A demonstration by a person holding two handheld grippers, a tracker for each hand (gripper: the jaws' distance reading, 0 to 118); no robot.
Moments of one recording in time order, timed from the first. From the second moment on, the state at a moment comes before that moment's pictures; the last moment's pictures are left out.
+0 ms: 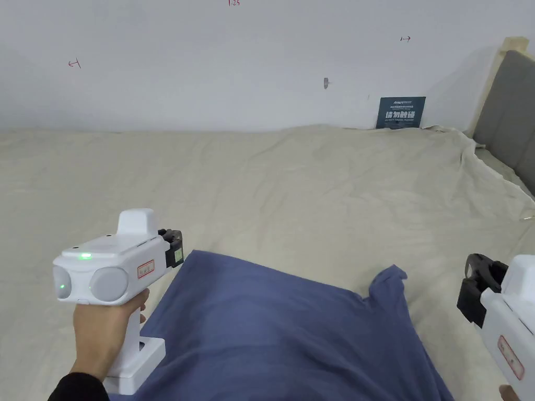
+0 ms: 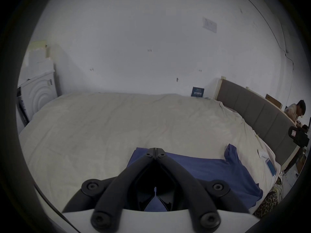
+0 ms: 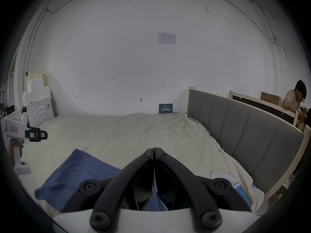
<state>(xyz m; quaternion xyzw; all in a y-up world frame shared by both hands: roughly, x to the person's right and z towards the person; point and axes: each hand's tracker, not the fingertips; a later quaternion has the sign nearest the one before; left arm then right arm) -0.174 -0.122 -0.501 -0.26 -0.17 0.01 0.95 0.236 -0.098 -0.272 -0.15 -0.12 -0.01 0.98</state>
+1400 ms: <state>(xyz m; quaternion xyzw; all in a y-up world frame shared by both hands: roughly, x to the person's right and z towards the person) -0.153 -0.163 -0.584 -0.41 -0.16 -0.02 0.90 0.309 -0.250 -0.426 -0.45 -0.08 -0.06 0.89</state>
